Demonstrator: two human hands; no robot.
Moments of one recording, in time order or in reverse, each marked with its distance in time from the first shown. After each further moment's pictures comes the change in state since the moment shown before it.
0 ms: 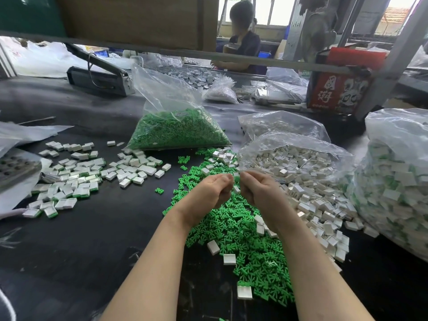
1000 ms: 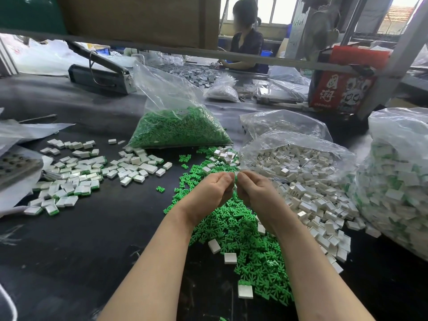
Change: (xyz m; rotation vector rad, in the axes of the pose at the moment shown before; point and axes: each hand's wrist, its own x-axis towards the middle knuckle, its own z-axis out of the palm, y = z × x) left_hand -0.001 0.006 0.006 -0.026 0.044 0.008; right_hand -0.001 0.001 0.008 -0.011 -0.042 0.007
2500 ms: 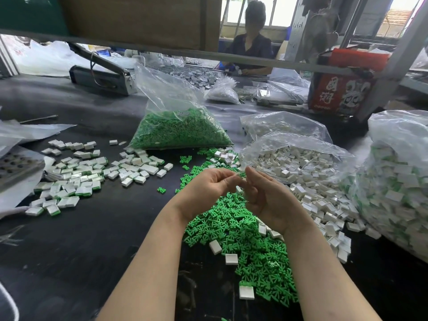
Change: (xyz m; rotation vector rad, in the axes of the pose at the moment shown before) left_hand 0.001 0.008 -0.014 0.206 0.002 0.131; right_hand -0.001 0.000 -0.018 0.598 -0.122 0.209
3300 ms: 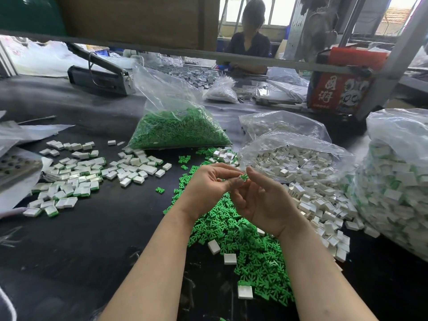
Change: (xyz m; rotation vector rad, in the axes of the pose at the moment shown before) left_hand 0.006 0.001 0.011 -0.102 0.187 0.050; right_hand 0.001 0.006 0.003 0.069 -0.197 0.062
